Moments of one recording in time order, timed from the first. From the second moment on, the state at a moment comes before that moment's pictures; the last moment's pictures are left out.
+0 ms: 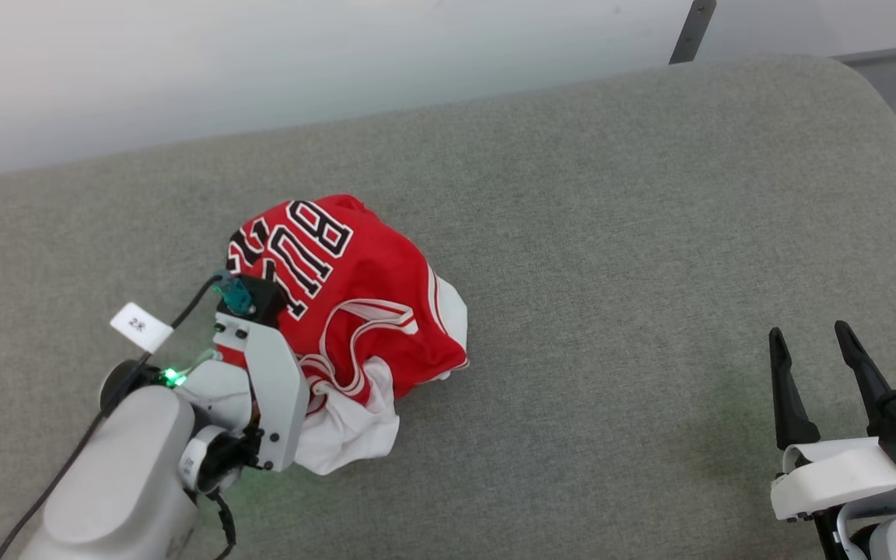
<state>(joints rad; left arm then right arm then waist) -0.54 0.45 -0.48 0.36 -0.62 -0.04 0.79 -0.16 -0.13 -0.06 0.22 0.07 0.13 -0.26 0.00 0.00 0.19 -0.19</state>
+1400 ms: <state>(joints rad) -0.16 0.52 -0.20 0.13 -0.63 -0.09 -0.09 -0.05 -0.21 -0.06 0.20 0.09 0.13 -0.26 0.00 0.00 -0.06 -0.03</state>
